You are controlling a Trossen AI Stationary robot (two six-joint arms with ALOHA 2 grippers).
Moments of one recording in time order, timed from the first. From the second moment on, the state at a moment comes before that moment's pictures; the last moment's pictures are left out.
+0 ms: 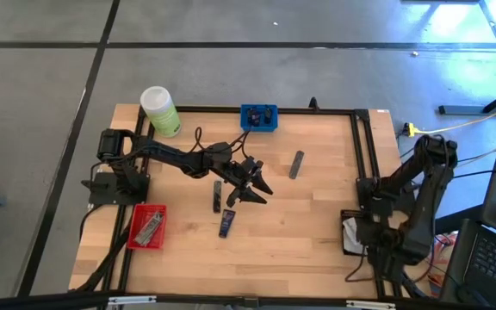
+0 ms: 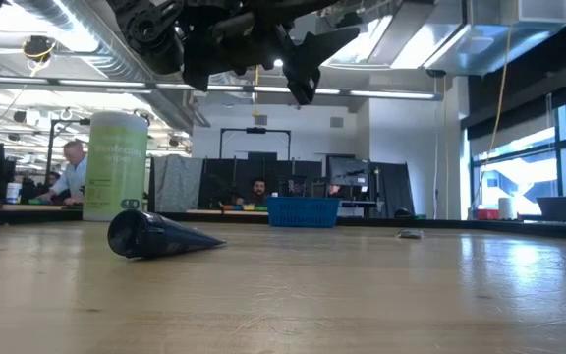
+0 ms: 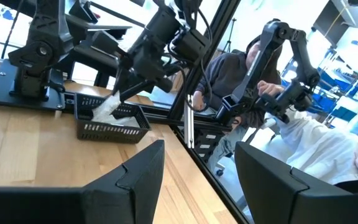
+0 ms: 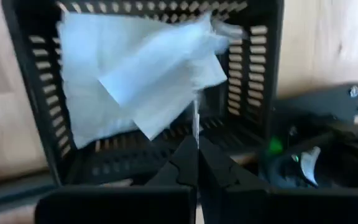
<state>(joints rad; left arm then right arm) 0.08 1.76 0.92 0.83 0.61 -0.41 1.28 1.43 0.94 -1.34 0.09 1.39</state>
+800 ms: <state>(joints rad) 0.08 1.76 0.92 0.83 0.61 -0.41 1.32 1.50 0.96 -1.26 0.06 1.54</state>
